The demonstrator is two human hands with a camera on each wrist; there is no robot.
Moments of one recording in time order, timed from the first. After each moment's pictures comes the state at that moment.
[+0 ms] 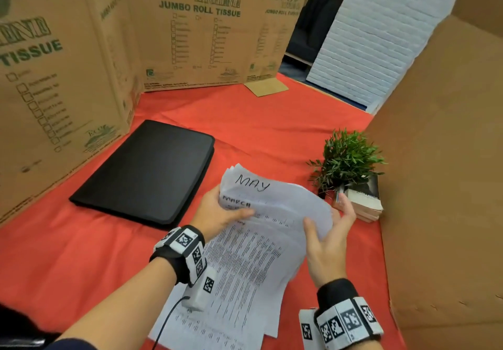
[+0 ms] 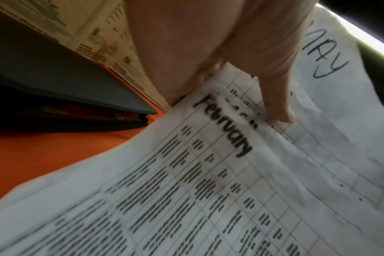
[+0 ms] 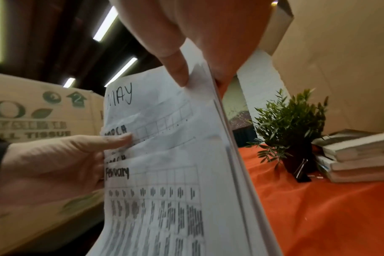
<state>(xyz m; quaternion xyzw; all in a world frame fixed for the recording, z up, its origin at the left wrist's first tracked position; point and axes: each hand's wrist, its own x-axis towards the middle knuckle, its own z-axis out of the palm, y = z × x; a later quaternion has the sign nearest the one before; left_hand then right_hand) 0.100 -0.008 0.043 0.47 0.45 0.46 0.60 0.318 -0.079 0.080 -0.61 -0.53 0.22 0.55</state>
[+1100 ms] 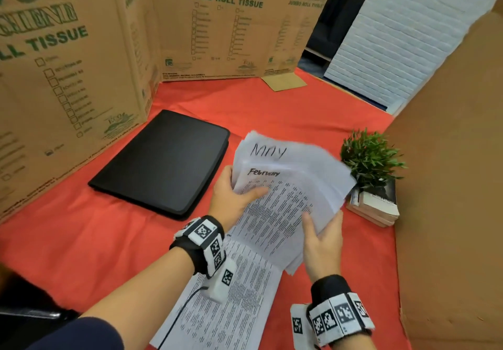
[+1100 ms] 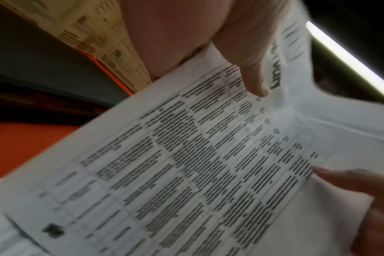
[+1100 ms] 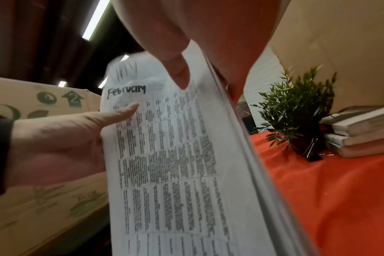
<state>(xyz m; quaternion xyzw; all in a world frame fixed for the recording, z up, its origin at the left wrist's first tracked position) 0.107 -0.003 0.055 0.43 0.49 0.55 0.53 0.294 -0.067 0.067 -0.65 -0.49 0.27 0.51</state>
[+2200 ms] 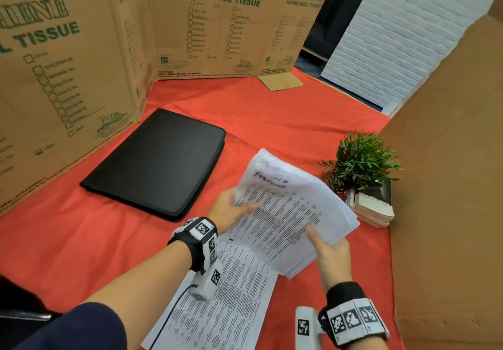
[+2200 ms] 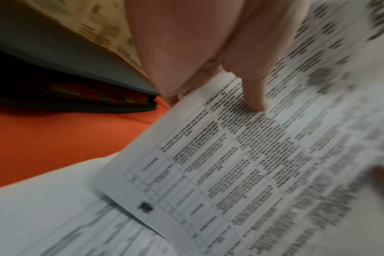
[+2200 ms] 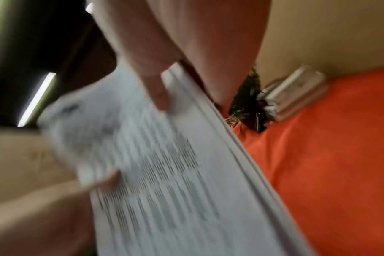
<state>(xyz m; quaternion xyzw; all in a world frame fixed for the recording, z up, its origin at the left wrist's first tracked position) 0.104 0.003 0.028 0.52 0.49 0.39 0.59 0.326 -0.071 0.059 -0.65 -0.38 0.40 0.53</state>
